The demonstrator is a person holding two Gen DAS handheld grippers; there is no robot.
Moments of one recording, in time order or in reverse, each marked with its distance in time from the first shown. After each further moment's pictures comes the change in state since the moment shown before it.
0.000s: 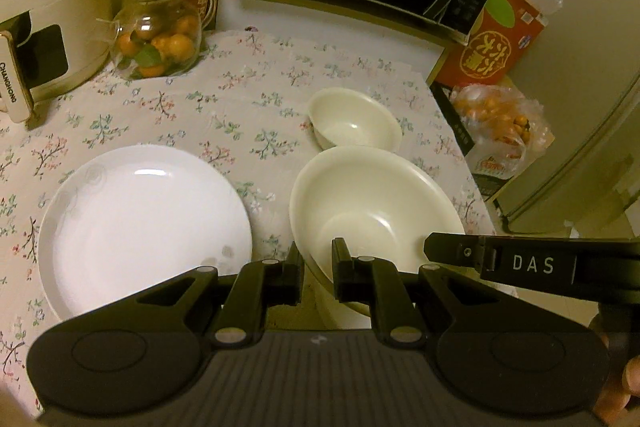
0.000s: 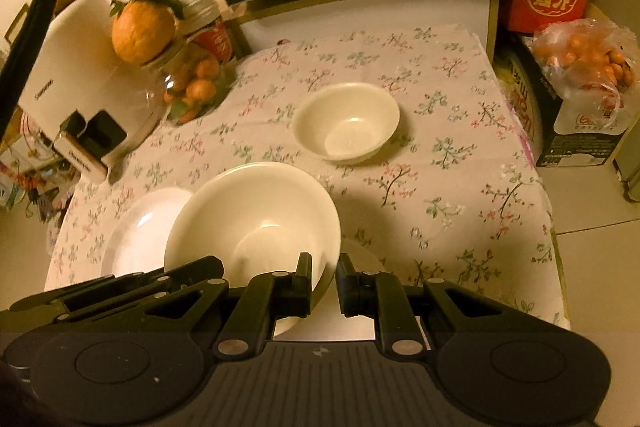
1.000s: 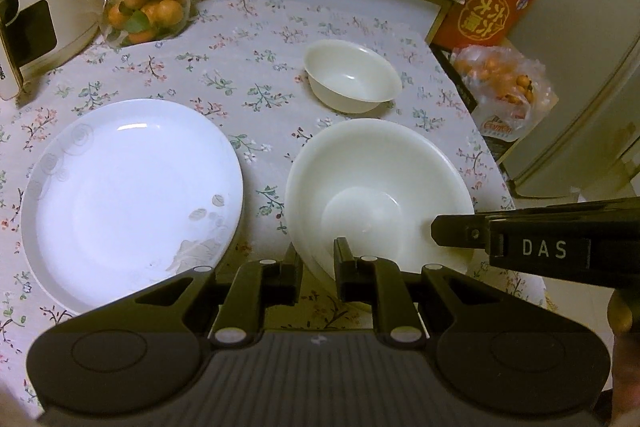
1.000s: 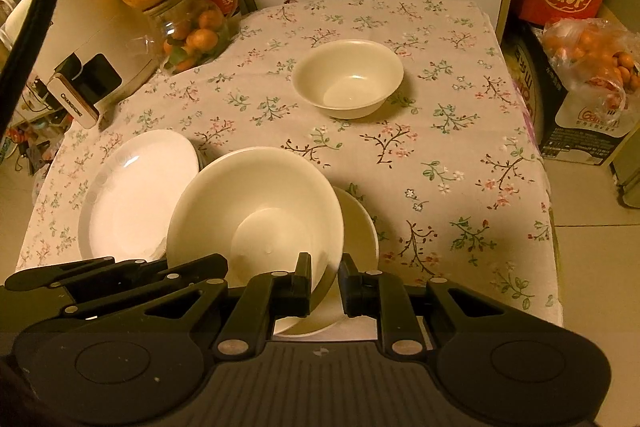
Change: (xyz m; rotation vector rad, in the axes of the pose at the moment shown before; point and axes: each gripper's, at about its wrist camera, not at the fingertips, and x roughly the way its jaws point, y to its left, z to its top) left arm 0.016 -0.003 -0.022 0.045 0.072 0.011; right arm 0.009 -0.001 -0.019 -0.084 0.076 -0.031
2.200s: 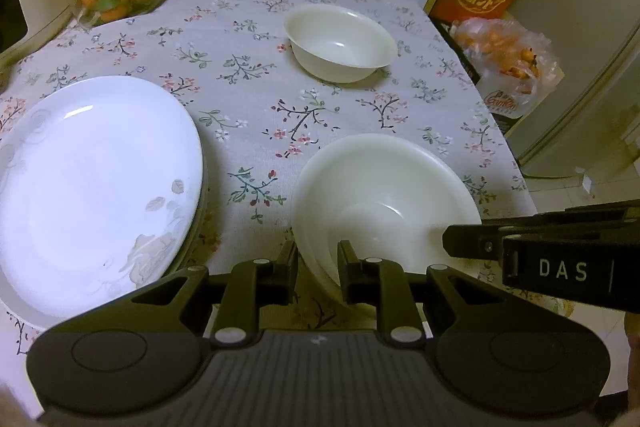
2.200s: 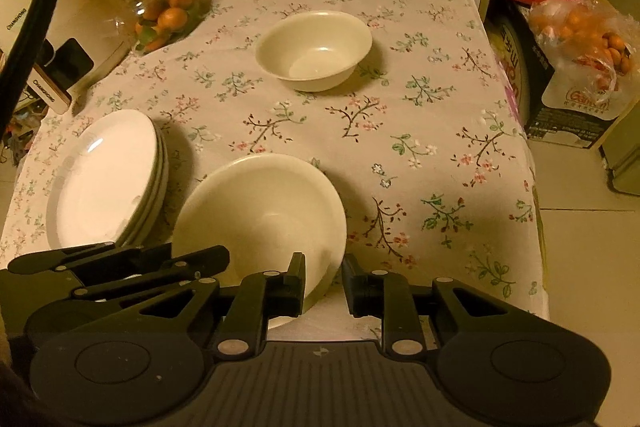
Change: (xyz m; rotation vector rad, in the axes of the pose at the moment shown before) left arm 0.034 -0.010 -0.002 0.031 0.062 0.004; right arm 0.016 -0.023 -0.006 0.005 0.063 -0.038
